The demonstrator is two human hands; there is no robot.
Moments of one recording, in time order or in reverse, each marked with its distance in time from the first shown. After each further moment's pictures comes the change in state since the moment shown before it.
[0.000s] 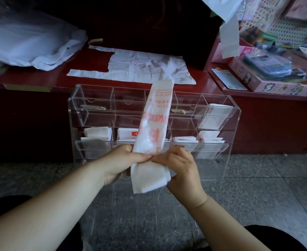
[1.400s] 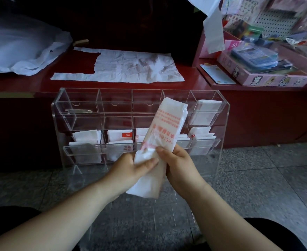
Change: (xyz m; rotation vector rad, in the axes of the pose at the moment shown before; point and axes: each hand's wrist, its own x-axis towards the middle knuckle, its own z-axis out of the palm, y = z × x) left_hand -0.006 -0.012 0.034 0.189 0.083 0.284; right_hand 0.021 -0.012 -0.016 1.132 -0.060 1.072
